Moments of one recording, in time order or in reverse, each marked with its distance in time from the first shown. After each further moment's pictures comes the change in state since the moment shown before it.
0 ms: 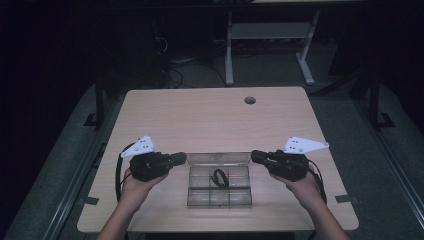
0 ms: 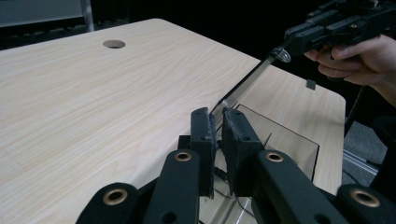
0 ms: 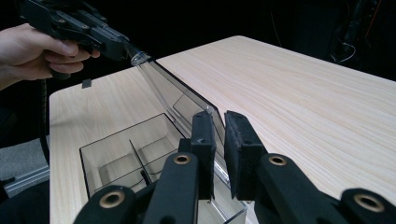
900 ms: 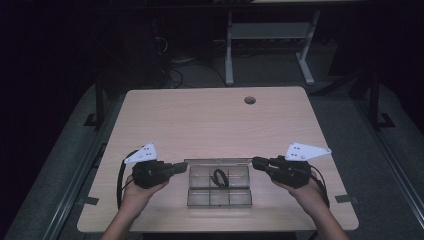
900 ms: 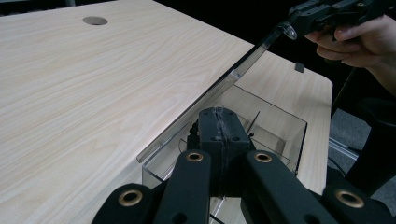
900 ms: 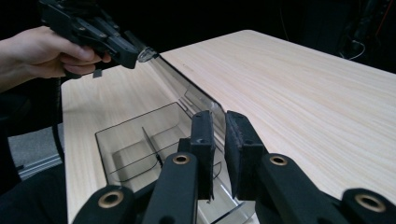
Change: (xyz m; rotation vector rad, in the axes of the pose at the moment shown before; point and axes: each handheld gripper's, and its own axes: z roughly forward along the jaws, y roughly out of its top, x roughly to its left) left arm -0.002 -0.019 0.006 0.046 -0.049 -0.017; right arm 0.010 -0.007 -0.009 0.024 0.024 -0.019
